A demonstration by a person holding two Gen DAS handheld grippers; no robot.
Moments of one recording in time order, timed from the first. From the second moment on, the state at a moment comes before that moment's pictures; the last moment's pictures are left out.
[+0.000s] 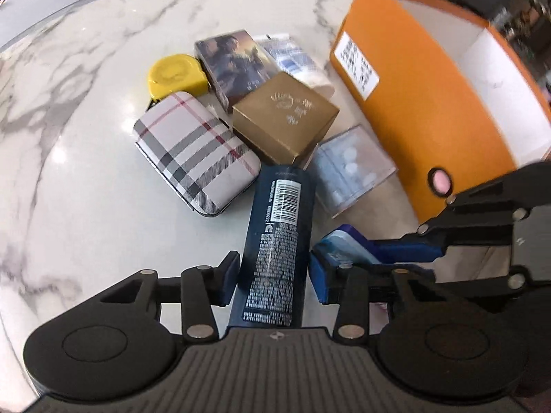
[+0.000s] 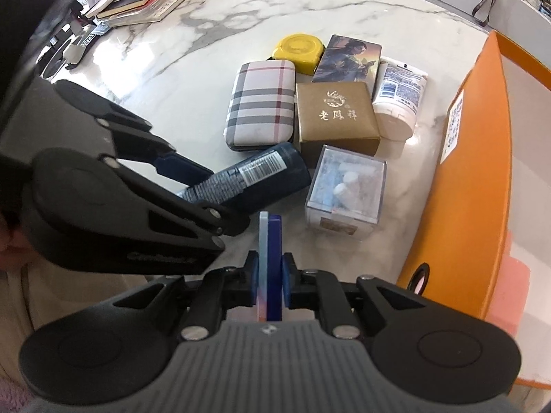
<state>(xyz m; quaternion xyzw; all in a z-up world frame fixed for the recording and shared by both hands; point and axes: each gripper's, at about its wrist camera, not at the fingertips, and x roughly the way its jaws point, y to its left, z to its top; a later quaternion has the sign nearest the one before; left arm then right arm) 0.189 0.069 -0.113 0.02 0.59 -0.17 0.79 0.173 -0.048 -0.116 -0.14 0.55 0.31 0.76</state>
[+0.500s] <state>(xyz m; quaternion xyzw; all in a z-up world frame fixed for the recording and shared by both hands) 0.163 0.099 -0.088 -0.14 0.60 -0.11 0.78 0.150 -0.075 -0.083 -0.08 0.52 0.32 0.79</state>
